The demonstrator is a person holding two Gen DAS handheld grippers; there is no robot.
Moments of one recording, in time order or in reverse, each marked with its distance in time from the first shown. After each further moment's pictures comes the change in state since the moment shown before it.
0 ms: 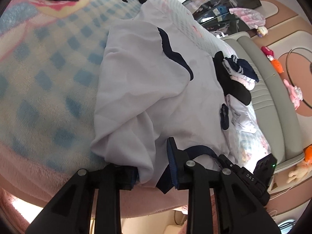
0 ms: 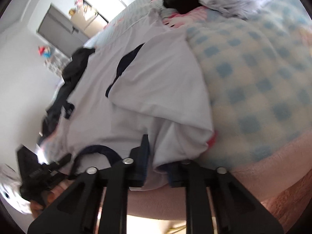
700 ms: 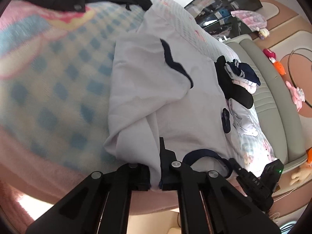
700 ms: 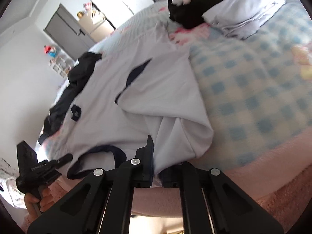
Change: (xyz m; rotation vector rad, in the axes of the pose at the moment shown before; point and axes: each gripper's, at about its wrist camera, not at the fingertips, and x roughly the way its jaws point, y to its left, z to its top) left arm -0.022 -0.009 0.000 0.046 -0.042 0.061; right arm -0.030 0.016 -0.002 -0.100 -0.079 -0.017
